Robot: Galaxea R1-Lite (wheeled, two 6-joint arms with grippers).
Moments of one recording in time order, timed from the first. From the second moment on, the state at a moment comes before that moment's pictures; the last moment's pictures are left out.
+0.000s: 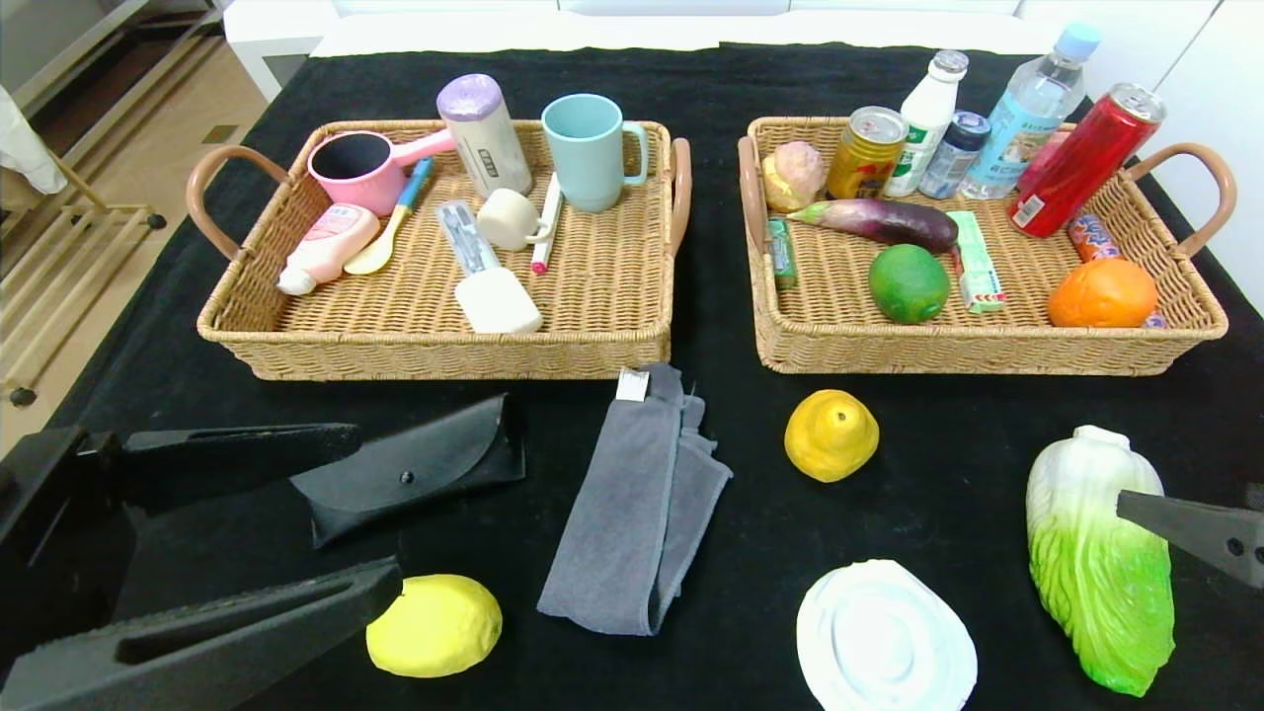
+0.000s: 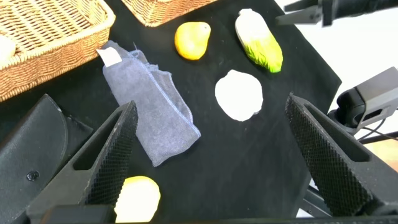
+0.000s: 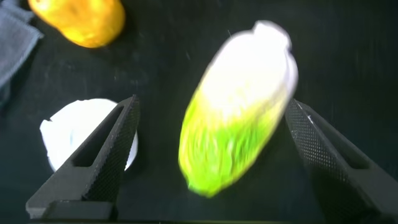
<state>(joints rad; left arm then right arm) -0.51 0.97 -0.74 -0.13 -0.43 -0.06 0.47 1.05 -0.86 0.30 -0.26 0.26</state>
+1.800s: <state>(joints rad) -0.51 0.97 -0.73 -0.13 -0.43 -0.06 0.29 1.37 -1.06 0.50 -0.19 0.53</state>
